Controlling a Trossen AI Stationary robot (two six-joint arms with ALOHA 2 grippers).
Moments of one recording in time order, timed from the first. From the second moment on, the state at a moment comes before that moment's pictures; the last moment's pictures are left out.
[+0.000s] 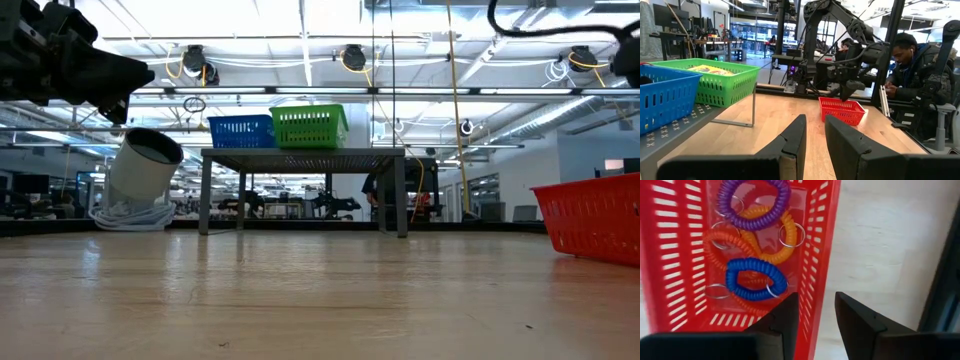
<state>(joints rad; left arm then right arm) 0.05 0.01 0.02 0.08 0.07 -0.11 0.75 1.52 1.01 -1.13 -0.01 2.23</state>
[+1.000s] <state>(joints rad) 0.05 0.01 0.02 0.08 0.07 -0.11 0.76 1.52 0.77 -0.79 0.04 2.19</state>
